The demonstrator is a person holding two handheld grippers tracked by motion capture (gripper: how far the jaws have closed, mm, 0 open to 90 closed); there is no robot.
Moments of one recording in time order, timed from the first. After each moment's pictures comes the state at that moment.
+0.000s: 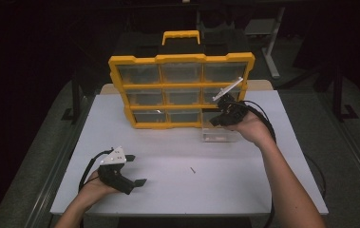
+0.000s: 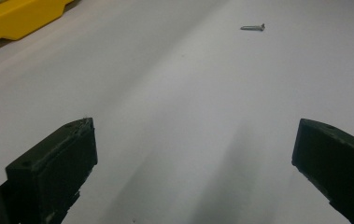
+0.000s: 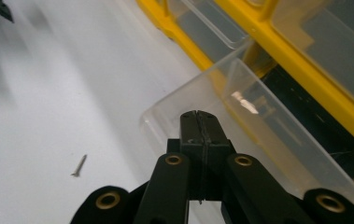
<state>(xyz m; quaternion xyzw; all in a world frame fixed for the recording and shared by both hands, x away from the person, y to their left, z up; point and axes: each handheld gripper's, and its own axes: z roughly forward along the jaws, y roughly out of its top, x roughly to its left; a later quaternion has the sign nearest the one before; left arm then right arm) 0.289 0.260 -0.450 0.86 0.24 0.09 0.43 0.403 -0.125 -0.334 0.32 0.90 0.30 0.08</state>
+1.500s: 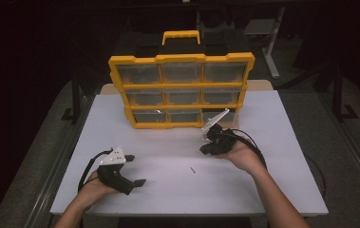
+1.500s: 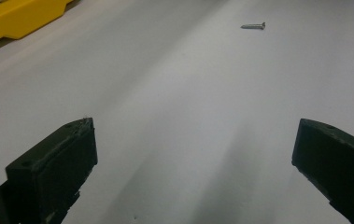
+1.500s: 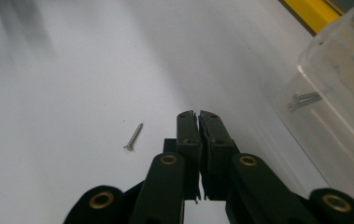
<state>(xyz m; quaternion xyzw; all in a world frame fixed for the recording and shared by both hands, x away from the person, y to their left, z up) 0.288 0.261 -0.450 0.86 0.24 0.09 0.43 0.356 -0.097 -0.397 0.28 0.92 0.29 0.03</state>
